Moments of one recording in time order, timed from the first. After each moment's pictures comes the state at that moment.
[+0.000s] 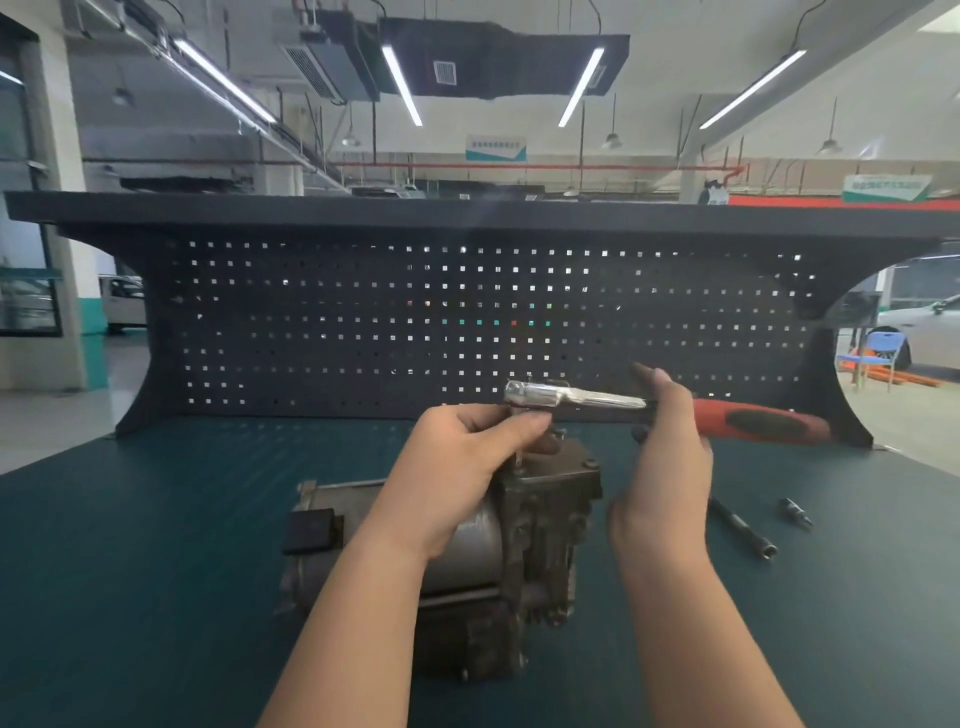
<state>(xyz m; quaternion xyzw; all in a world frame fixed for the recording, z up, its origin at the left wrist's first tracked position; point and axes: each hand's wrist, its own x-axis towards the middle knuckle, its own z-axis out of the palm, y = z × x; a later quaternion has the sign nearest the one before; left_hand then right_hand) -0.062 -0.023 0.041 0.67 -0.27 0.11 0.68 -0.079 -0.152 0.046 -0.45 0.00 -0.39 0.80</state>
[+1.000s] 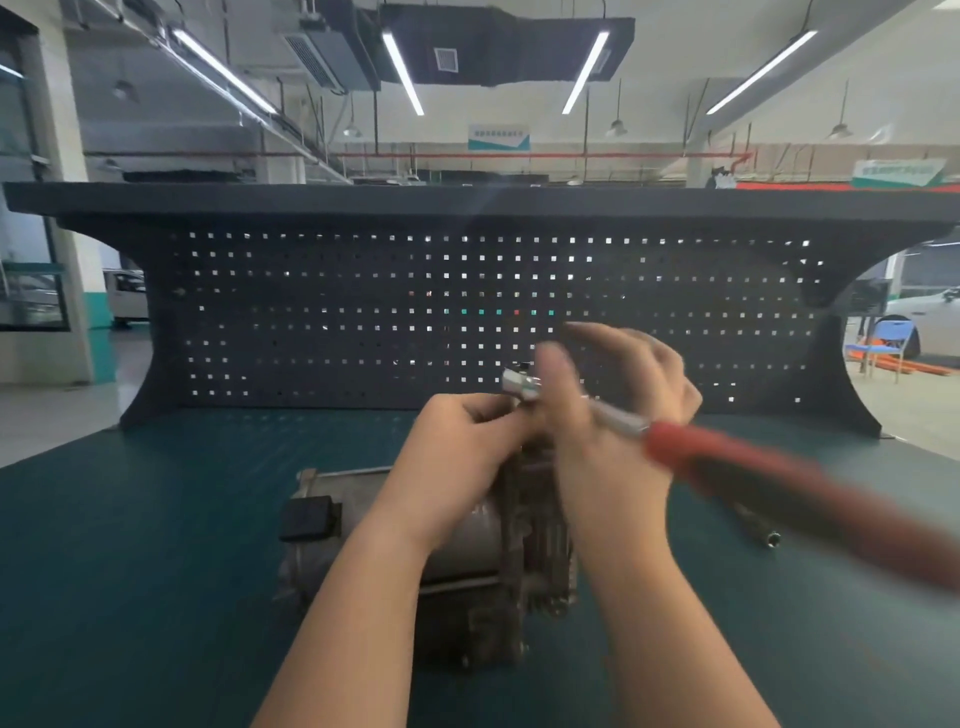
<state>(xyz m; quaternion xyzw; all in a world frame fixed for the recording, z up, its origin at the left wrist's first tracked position) -0.061 -0.023 0.038 0.69 -0.26 0.11 0.67 -0.089 -0.126 0.046 -0.60 -0.09 -0.57 0.55</state>
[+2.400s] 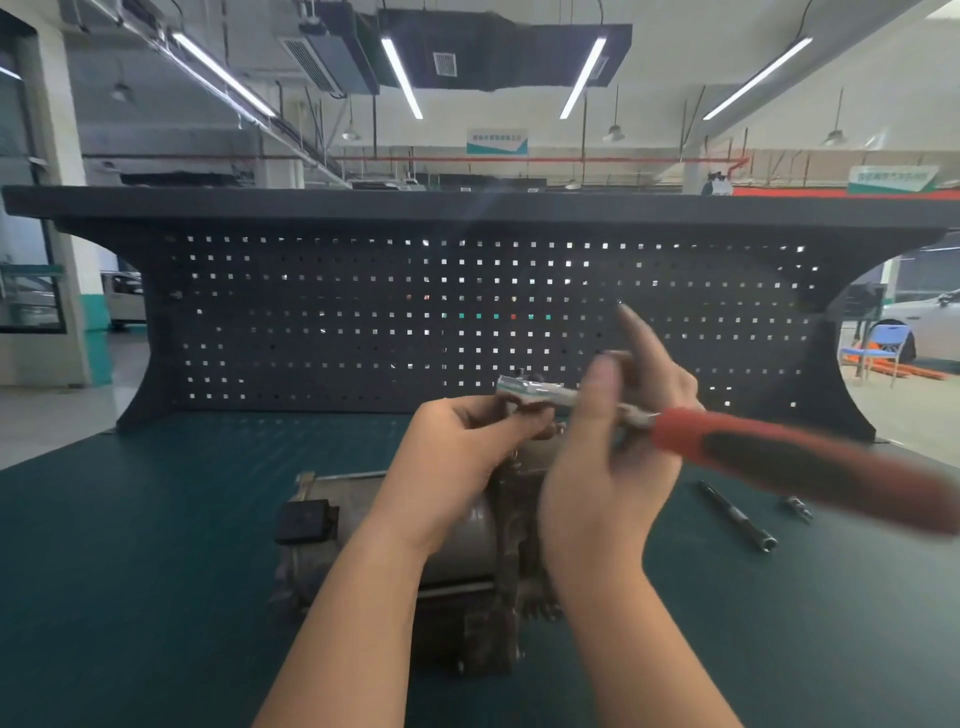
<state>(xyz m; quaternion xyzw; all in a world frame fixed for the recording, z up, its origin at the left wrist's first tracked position) -0.066 -0.025 0.041 0.67 -0.25 0.11 0.69 -0.084 -0.119 0.035 -0.55 -0.10 -0.64 0.53</state>
